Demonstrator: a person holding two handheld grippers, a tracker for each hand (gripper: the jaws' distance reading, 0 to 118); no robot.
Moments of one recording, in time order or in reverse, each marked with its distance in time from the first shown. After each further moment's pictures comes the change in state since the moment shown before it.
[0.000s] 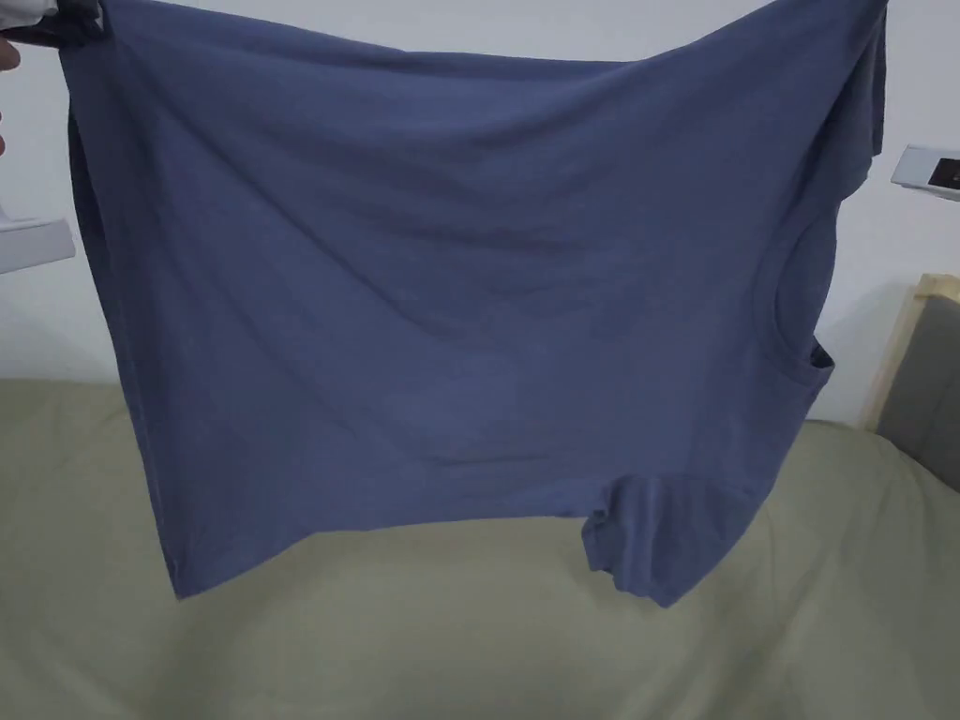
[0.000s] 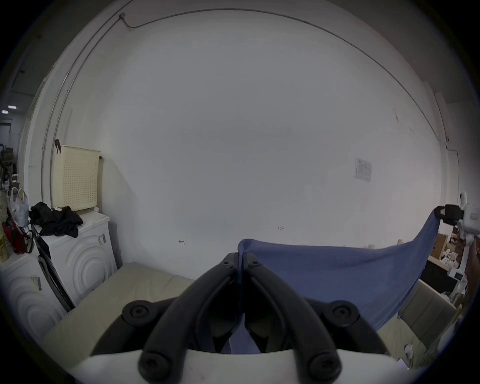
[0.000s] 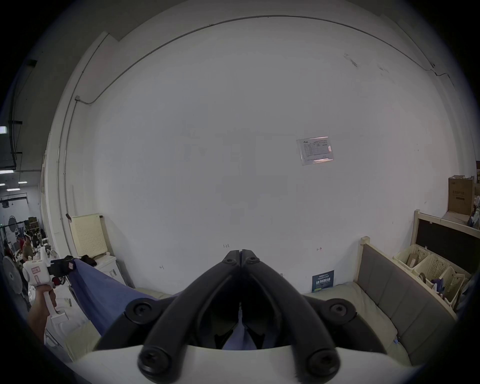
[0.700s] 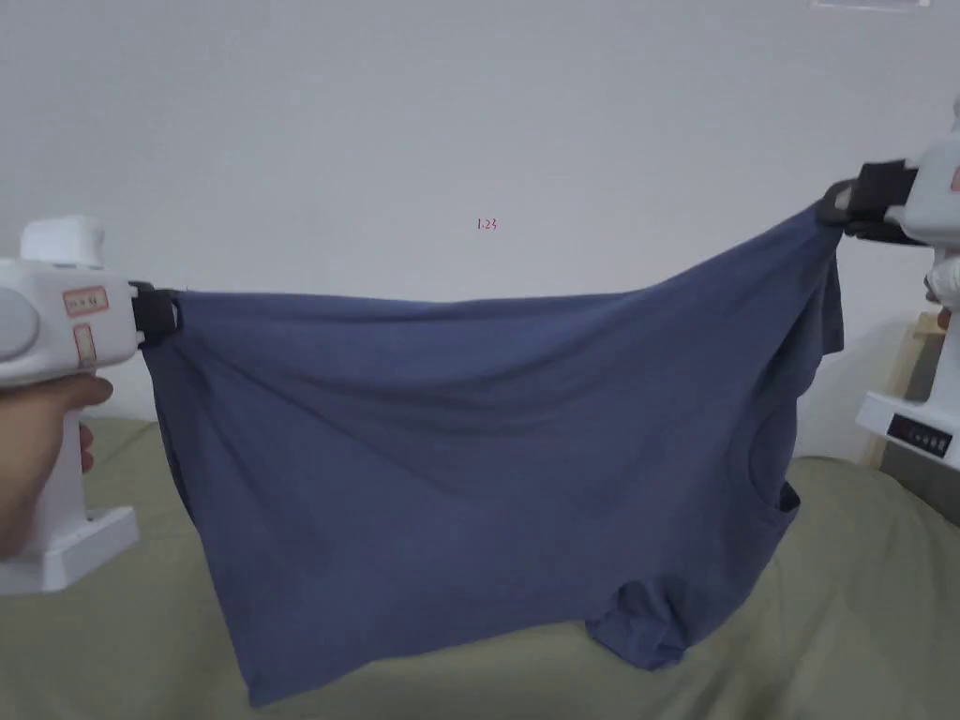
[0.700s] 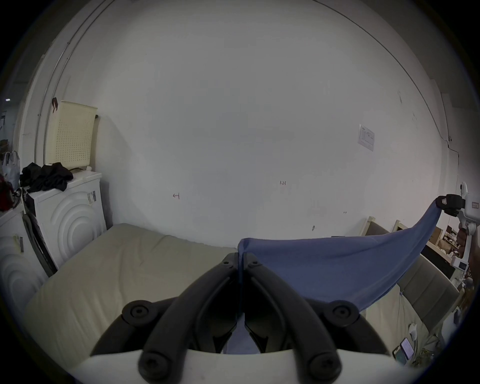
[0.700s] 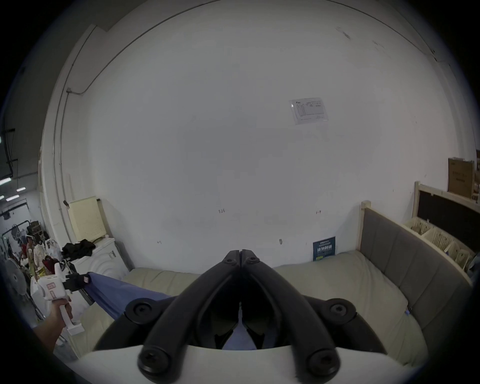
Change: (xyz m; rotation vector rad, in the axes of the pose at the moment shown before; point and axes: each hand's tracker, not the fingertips) left arm -0.037 -0.165 -0.015 -0.145 -0.036 0.042; right arm 0.029 -0.116 0.009 -0.129 -0.009 -0.051
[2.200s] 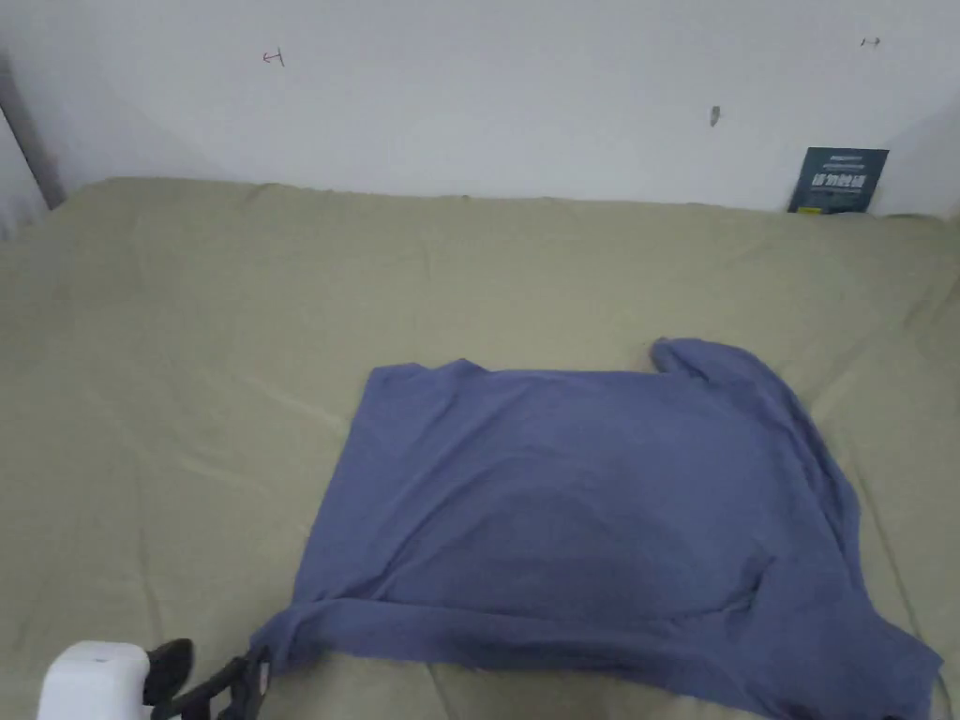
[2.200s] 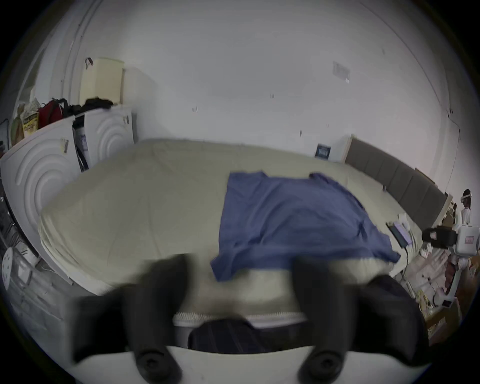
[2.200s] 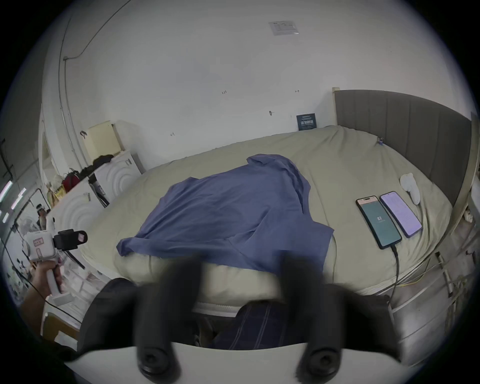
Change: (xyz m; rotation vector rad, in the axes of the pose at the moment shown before) left arm -0.011 -0.379 0.383 -0.350 0.066 -0.101; right arm -0.042 -0.455 0.398 -0.401 -0.015 -0.028
